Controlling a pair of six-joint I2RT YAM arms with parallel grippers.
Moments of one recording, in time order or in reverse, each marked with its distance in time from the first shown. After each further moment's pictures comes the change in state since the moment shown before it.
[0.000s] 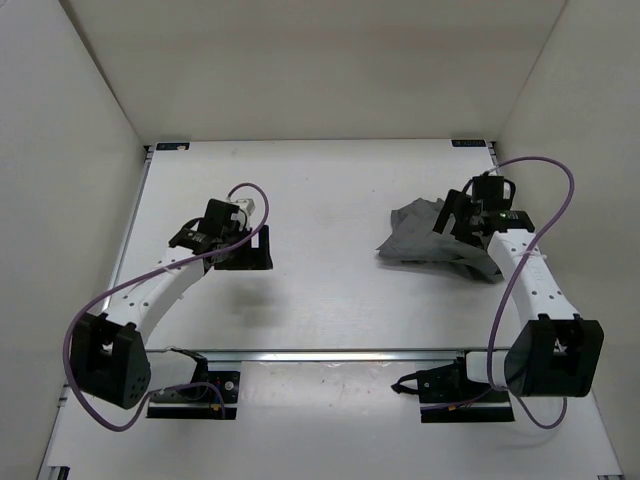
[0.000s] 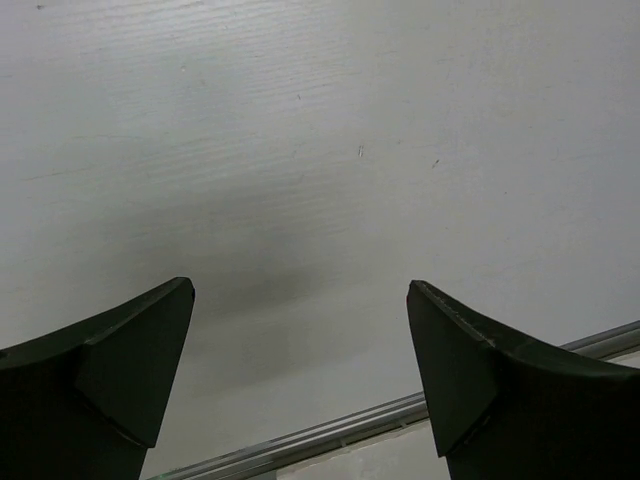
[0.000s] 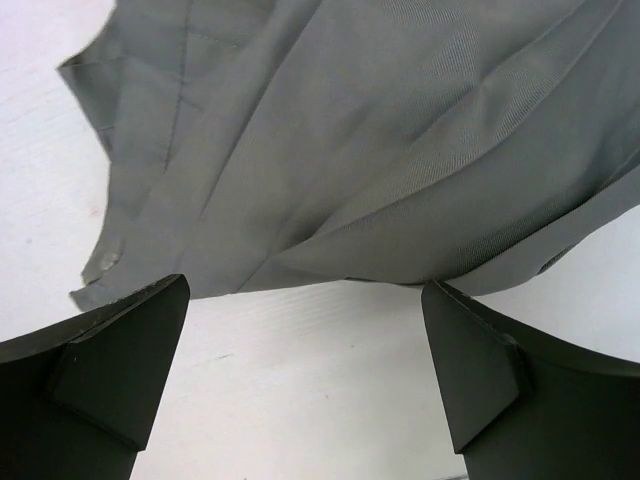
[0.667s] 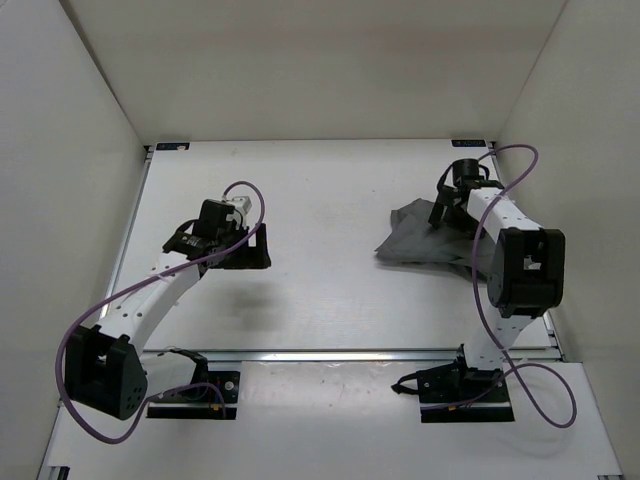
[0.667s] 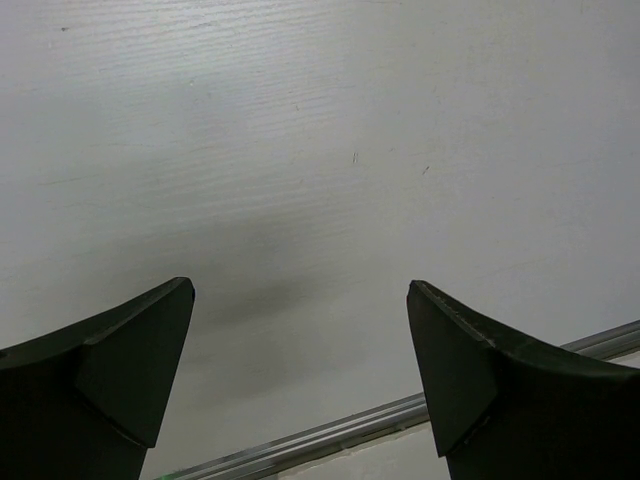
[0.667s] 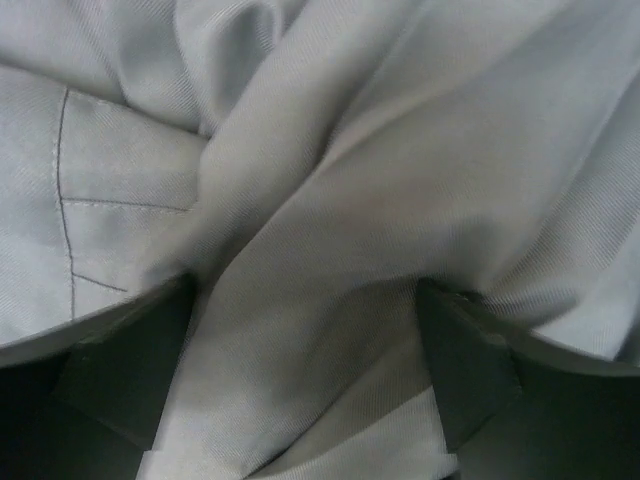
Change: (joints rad) left arm 0.006 -0.068 -0.003 -0.001 -0.007 0.005; right arm -0.014 0.519 0.236 0.040 0.127 0.004
